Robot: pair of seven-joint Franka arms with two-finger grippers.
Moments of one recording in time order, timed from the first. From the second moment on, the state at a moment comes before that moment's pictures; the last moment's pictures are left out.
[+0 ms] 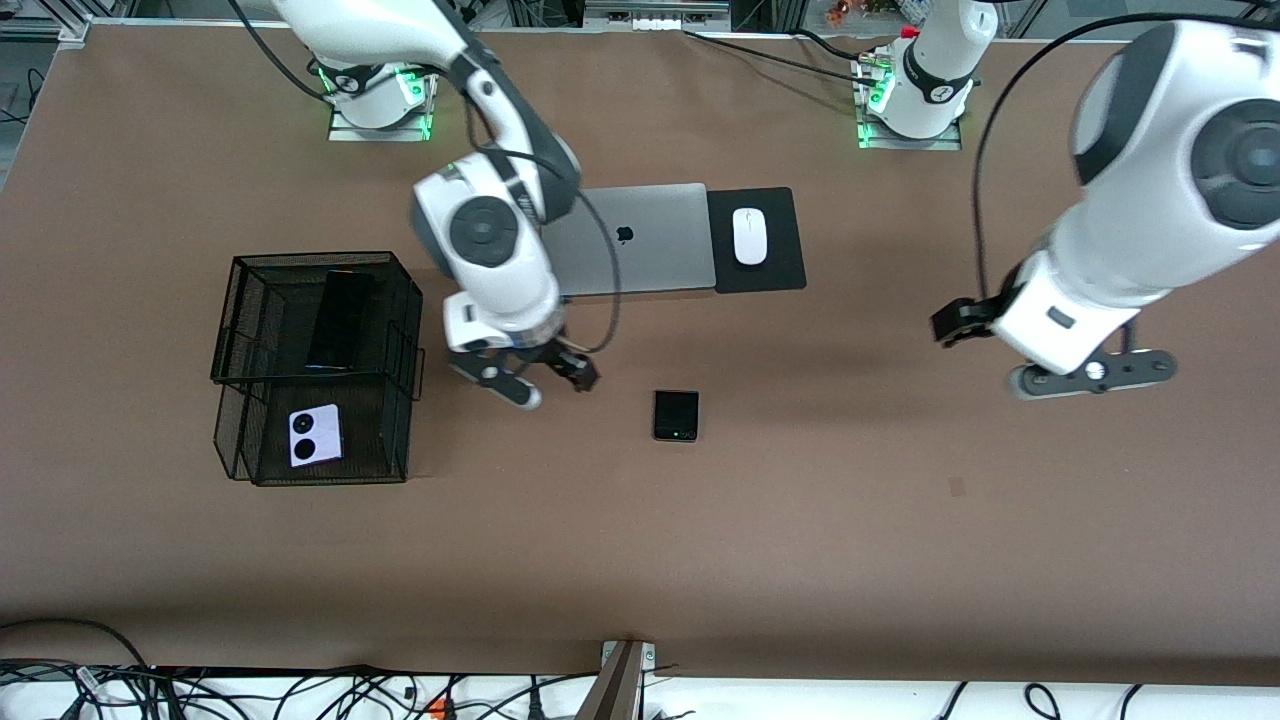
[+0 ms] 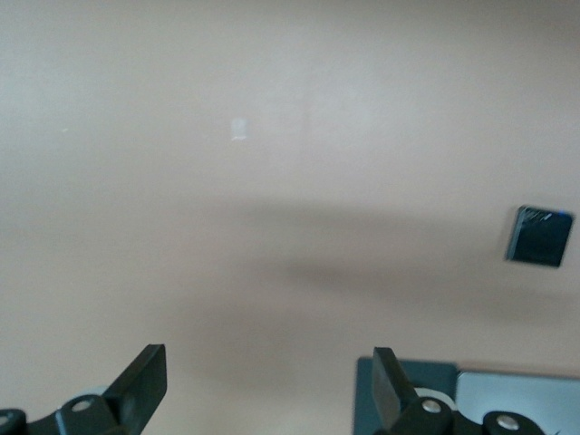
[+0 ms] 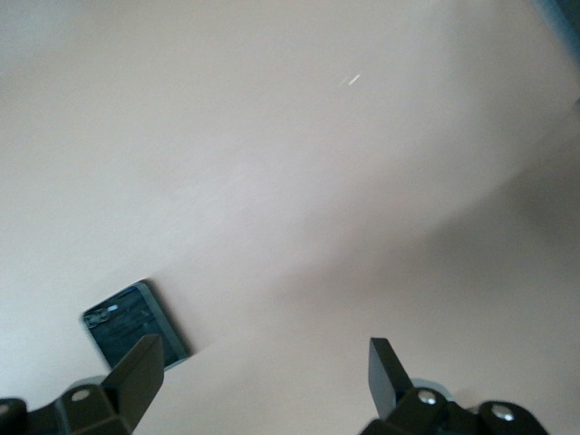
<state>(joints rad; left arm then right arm) -0.06 0.38 -0.22 -1.19 0.13 1.43 -0.36 0.65 0.64 -0.03 -1.44 0.00 2.20 1.22</state>
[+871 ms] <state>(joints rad) 0.00 0.17 -0.14 -1.42 0.04 1.46 -0.13 0.85 1.03 -0.04 -1.13 -0.24 2.36 1.54</state>
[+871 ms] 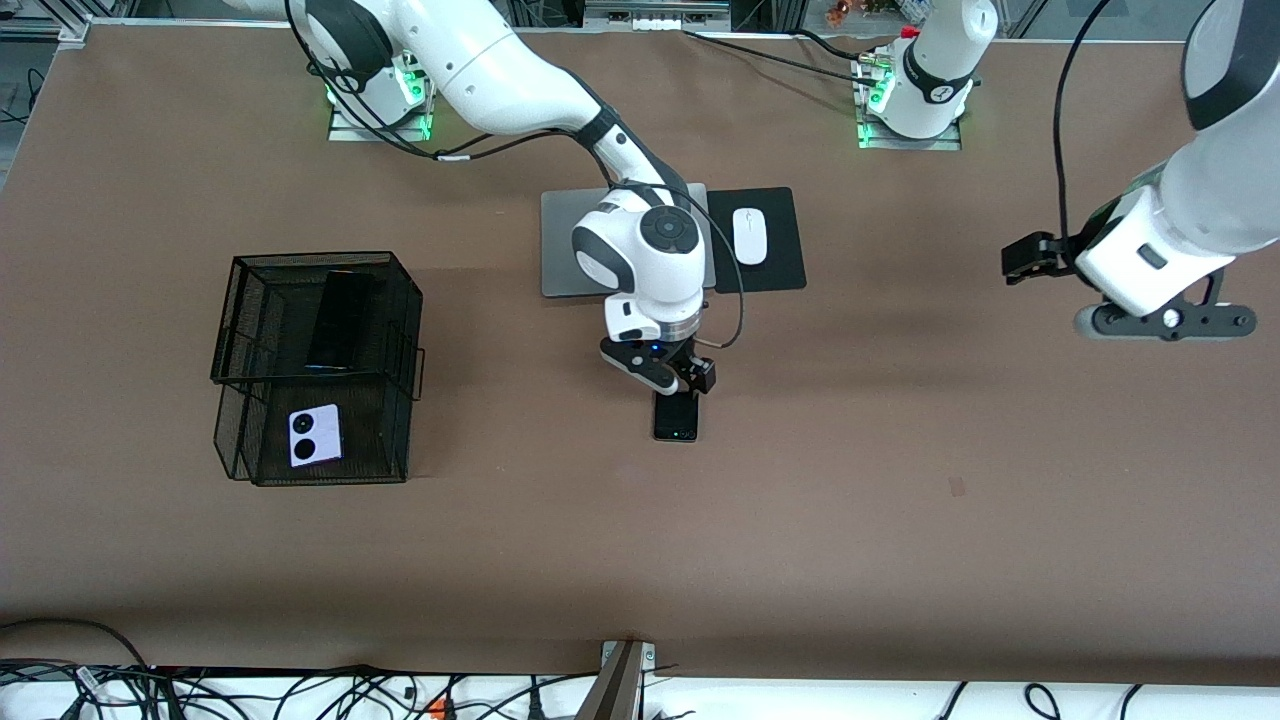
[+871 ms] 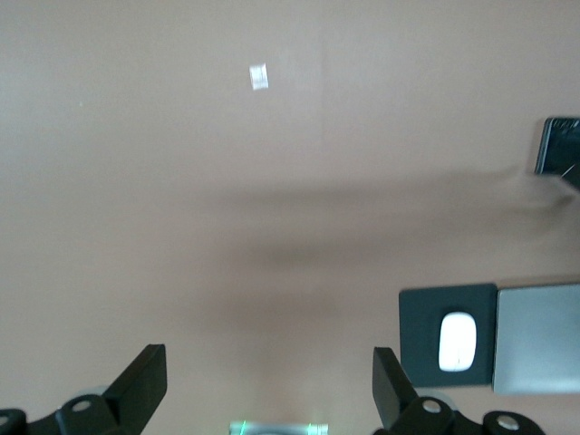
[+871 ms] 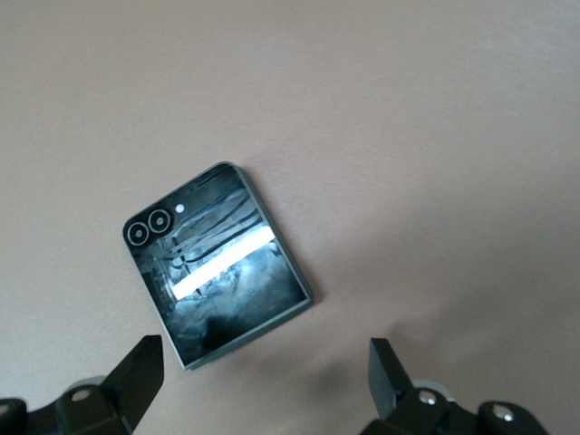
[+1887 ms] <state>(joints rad) 0.00 -0.07 -0.03 -1.75 0.04 1.68 0.01 0.86 1.11 -0.09 -1.11 -0.36 2.55 1.42</state>
